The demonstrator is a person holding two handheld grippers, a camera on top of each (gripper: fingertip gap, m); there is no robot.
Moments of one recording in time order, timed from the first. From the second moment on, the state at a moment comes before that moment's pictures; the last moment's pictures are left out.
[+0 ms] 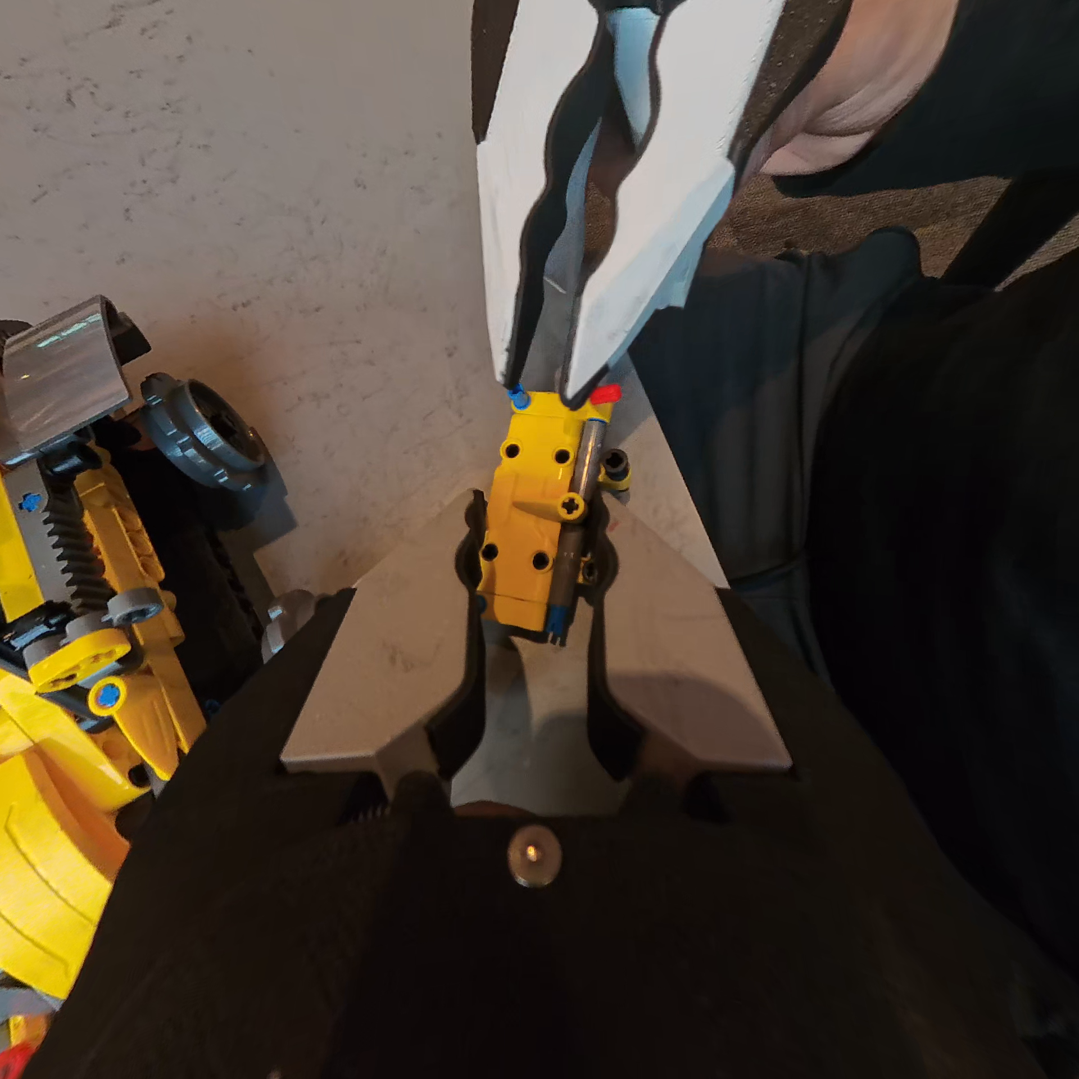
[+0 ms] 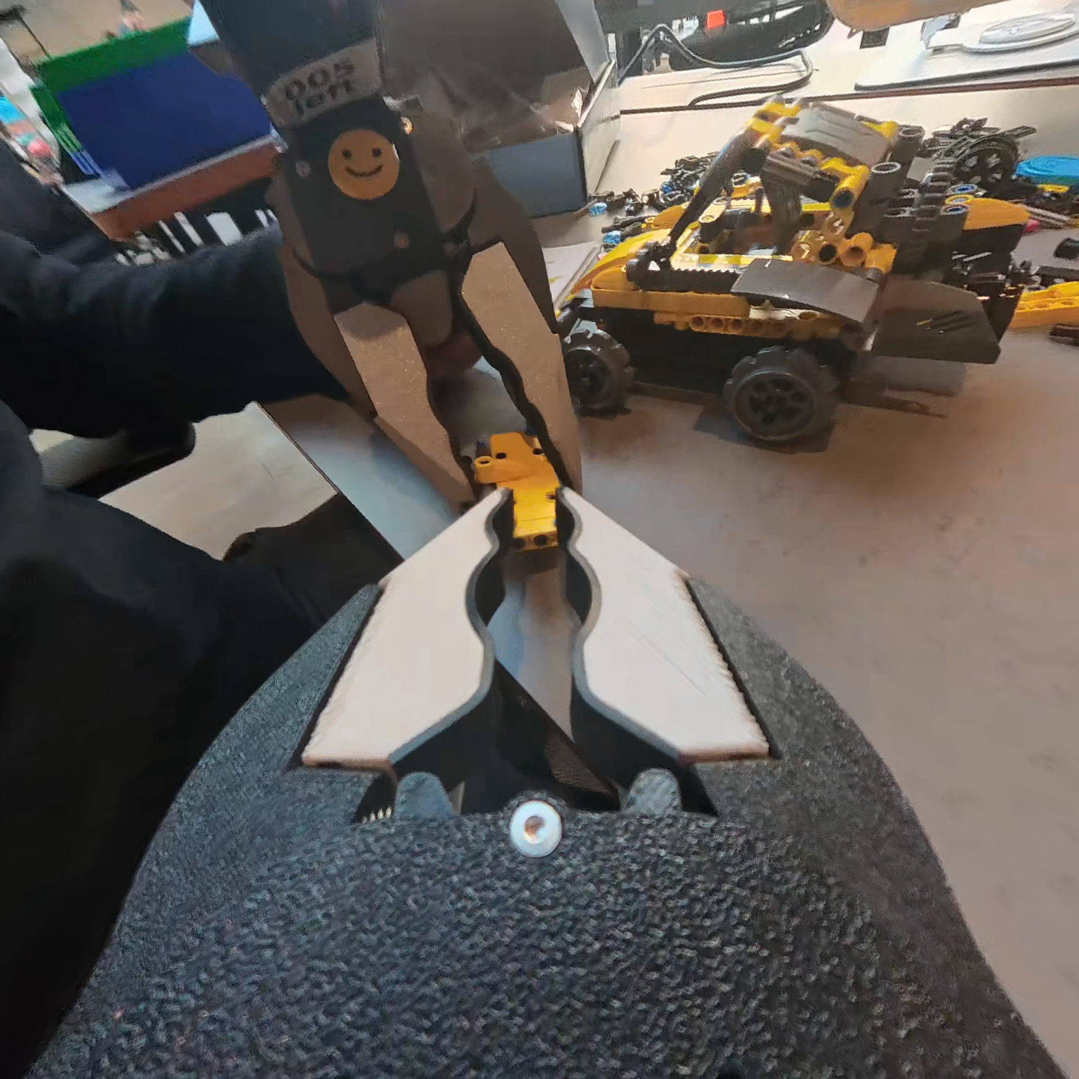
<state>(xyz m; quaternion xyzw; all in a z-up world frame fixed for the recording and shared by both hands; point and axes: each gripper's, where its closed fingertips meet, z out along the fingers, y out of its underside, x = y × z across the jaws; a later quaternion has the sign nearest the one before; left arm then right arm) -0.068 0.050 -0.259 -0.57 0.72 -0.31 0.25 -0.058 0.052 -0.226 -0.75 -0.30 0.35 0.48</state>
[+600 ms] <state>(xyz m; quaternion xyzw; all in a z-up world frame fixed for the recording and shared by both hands) -0.068 0.052 -0.259 -0.58 0.71 -0.31 0.25 -0.056 0.047 -0.232 -0.75 -0.36 0.29 0.47</state>
